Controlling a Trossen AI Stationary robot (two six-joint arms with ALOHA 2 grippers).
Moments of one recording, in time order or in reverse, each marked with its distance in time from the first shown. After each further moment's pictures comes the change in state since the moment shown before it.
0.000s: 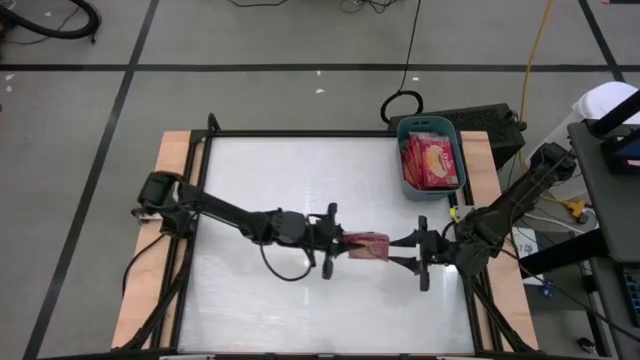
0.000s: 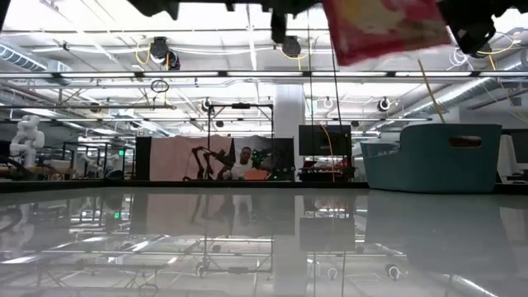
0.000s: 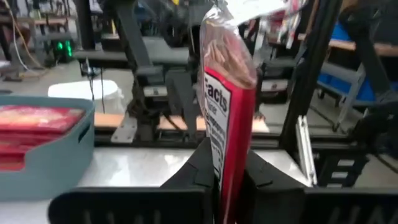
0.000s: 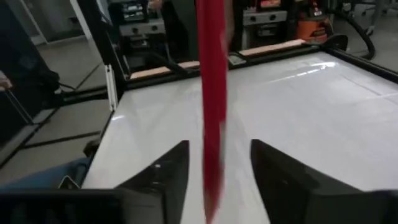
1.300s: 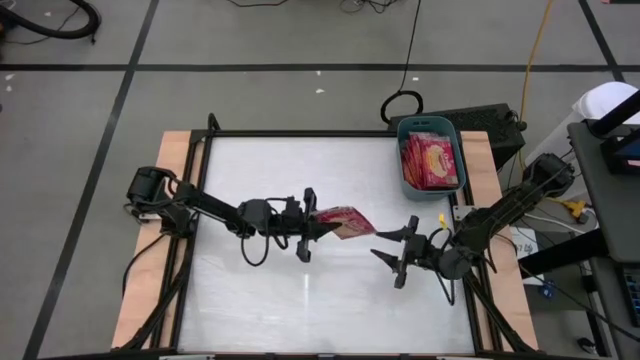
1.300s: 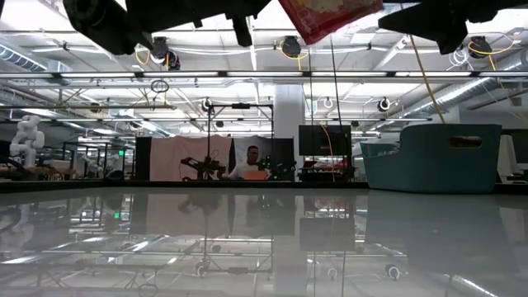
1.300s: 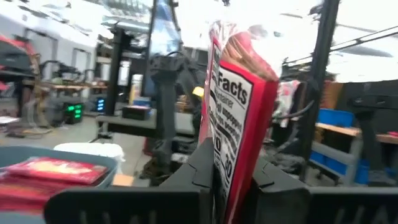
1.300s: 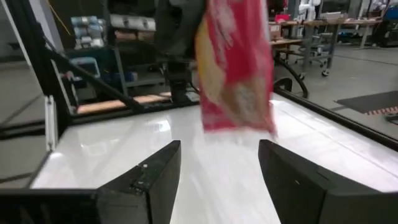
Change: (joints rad) left arm 0.049 -0.101 -0.323 0.573 0.007 -0.040; right arm -0.072 0.283 -0.001 0.461 0.182 -0.228
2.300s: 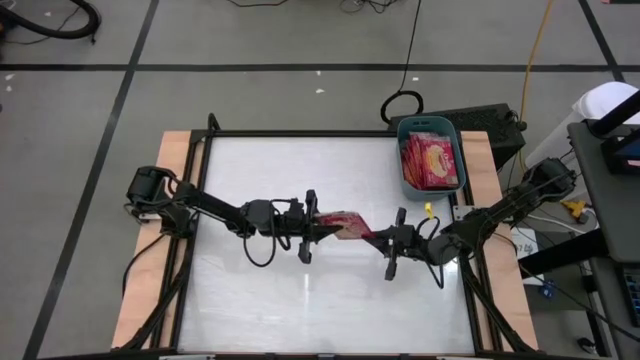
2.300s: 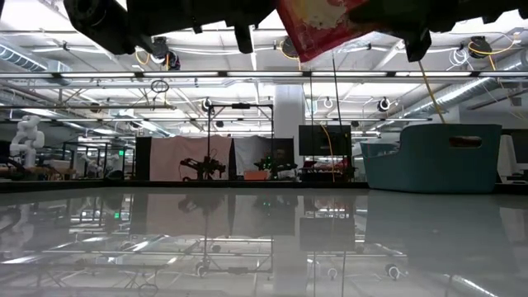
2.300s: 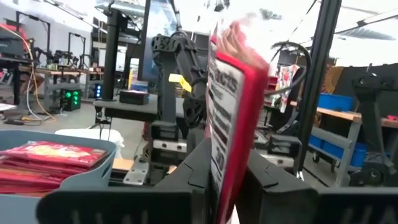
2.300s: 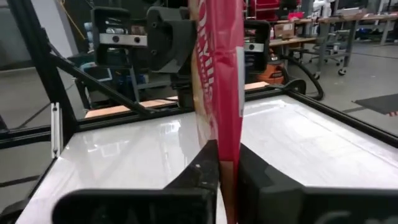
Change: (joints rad) left arm 0.006 0.000 0.000 -0.074 0.024 -0.009; right arm -0.166 0.034 -0.001 0.105 -0.211 -0.041
